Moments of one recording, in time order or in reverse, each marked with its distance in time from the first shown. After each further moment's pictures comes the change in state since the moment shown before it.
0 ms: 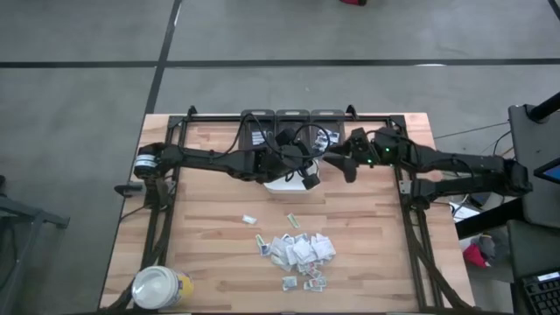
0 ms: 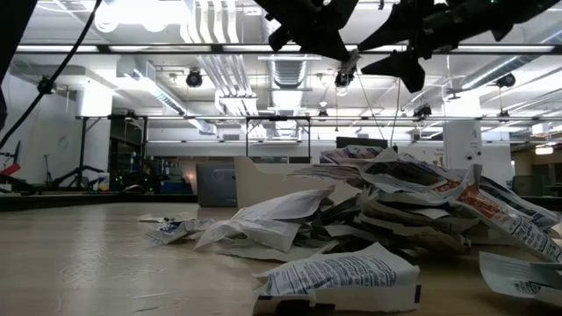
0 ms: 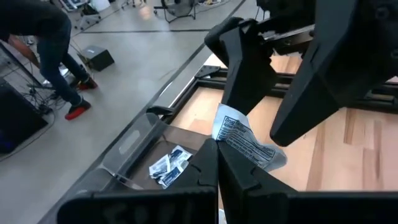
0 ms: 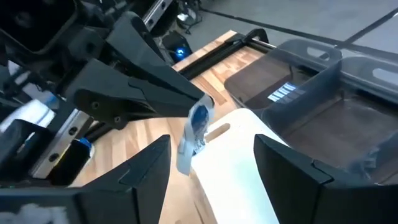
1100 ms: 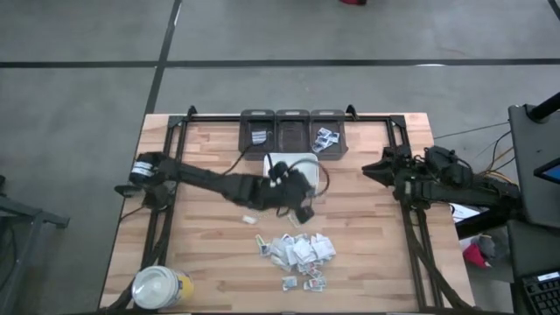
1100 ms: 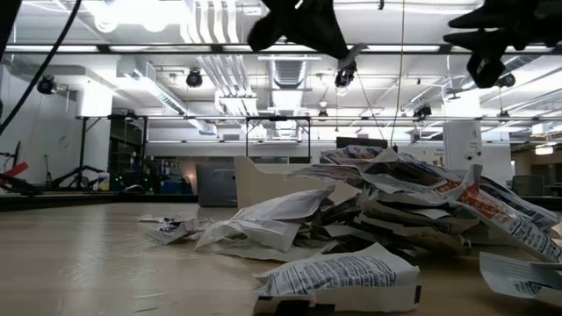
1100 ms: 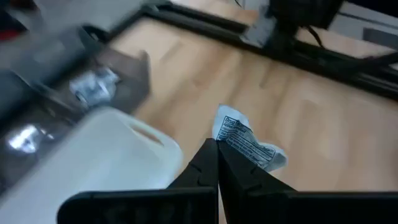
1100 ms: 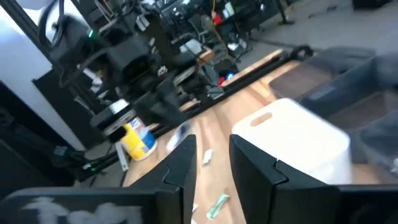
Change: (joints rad) left arm -0.182 0.000 0.001 -0.245 0.014 -0.432; right arm 0.056 -0.730 -0.276 -0.237 -0.099 0.088
